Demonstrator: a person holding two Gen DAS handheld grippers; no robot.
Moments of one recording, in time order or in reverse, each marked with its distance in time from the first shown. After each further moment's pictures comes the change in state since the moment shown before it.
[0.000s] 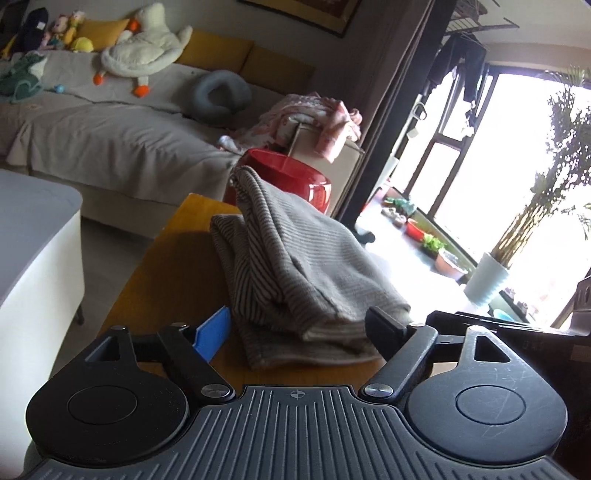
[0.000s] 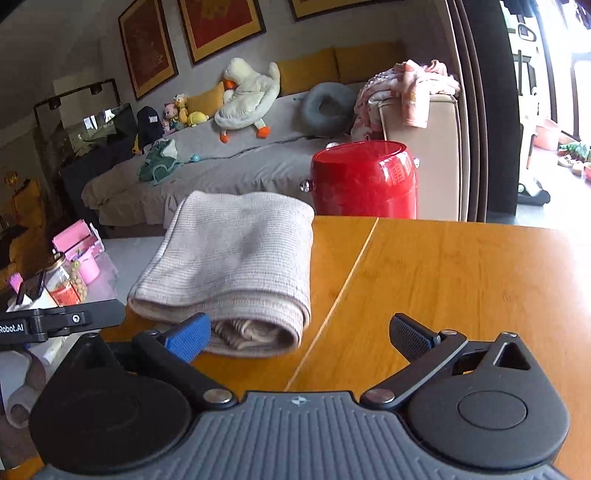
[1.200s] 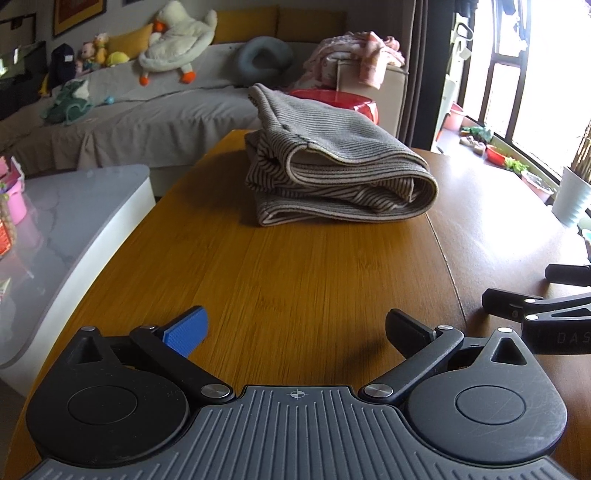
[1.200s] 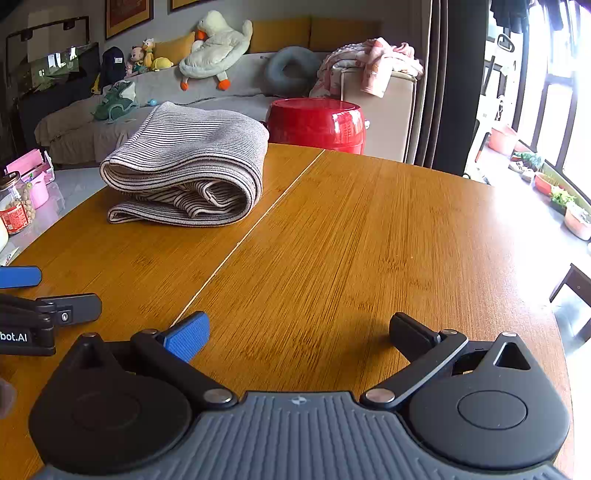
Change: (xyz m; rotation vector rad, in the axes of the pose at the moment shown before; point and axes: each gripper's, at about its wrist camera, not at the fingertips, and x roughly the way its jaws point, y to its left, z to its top) left arm -0.007 -0.067 -0.070 0.153 0.143 0.324; right arm -0.022 0.007 -0.061 -0.099 0.096 -0.219
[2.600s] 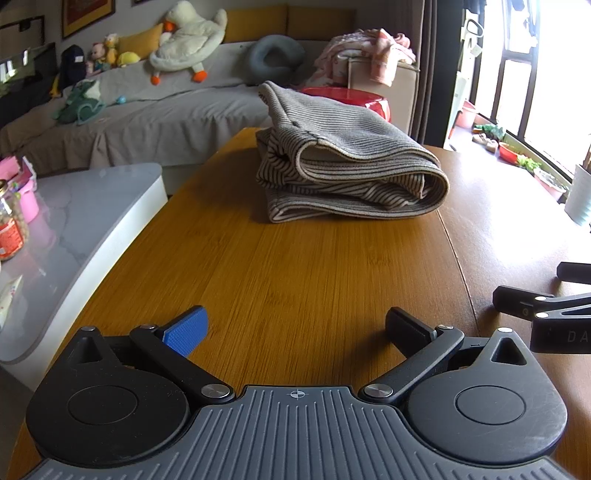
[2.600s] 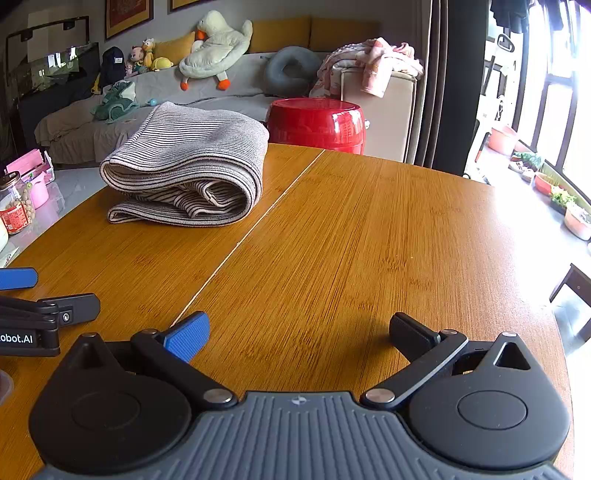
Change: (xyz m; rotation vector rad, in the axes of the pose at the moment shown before) left arm 0.000 -0.002 -0.001 -0.003 0.007 0.047; right arm 0.001 0.000 0.000 0.000 0.000 0.000
